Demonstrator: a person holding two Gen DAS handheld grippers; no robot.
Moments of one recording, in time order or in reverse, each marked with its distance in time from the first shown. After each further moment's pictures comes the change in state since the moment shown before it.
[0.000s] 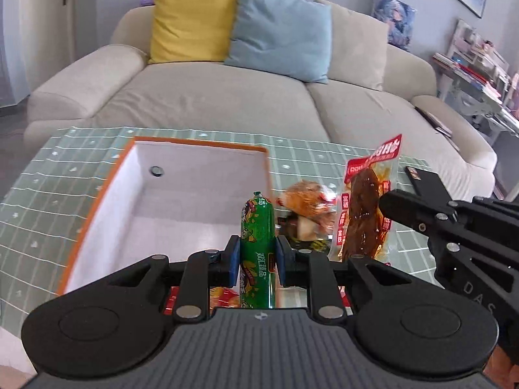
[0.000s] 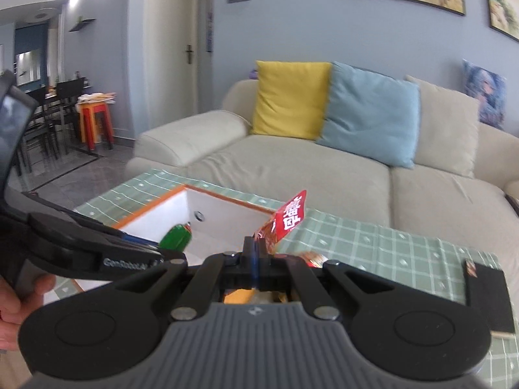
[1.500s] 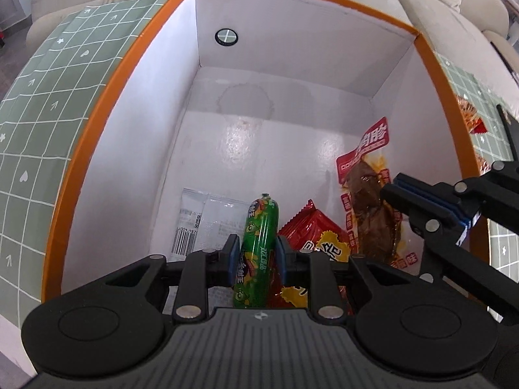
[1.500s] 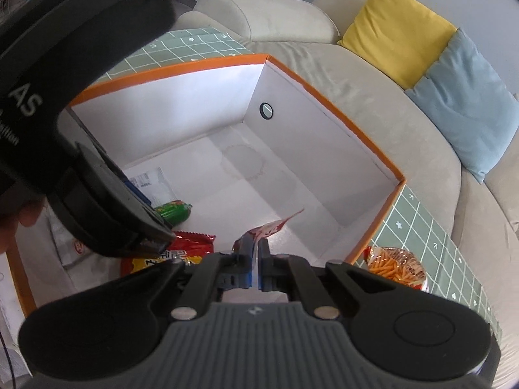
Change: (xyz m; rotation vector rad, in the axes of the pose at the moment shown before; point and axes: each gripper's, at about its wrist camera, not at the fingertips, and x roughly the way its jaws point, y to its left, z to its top) left arm 0.126 0.101 -0.018 -0.081 0.437 0.097; right arm 0.182 0.090 -0.027 -0.439 0.411 0.056
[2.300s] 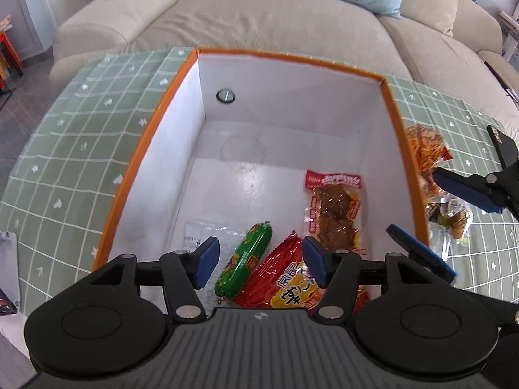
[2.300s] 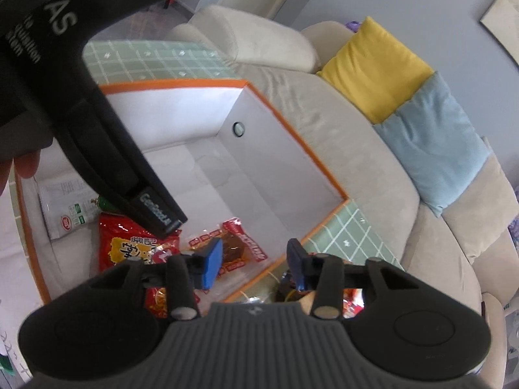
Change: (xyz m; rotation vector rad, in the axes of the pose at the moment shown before) left arm -0.051 -0.024 -0.008 0.012 -0.180 0.060; right arm -0.051 -0.003 -0.017 -0.096 -0.090 -0.145
